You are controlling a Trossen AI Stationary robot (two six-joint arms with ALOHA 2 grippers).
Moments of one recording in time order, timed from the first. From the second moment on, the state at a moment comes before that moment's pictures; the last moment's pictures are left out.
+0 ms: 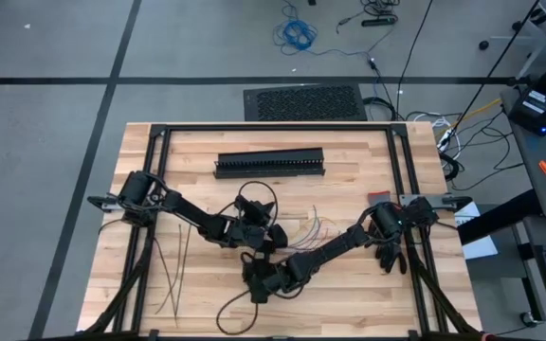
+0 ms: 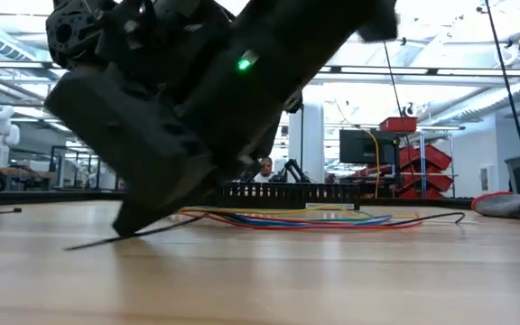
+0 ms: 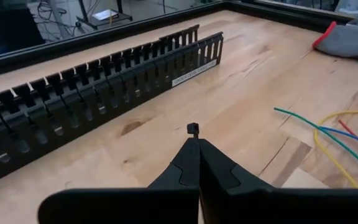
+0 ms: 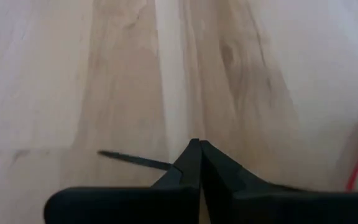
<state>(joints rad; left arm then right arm) -0.25 1.94 0.85 0.48 -0.94 -0.55 0.44 2.40 1.73 -0.33 0.44 0.38</state>
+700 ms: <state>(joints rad) -0.28 1.97 0.85 0.45 -0.77 -0.59 0.60 2.31 1.72 -0.84 0.51 0.80</state>
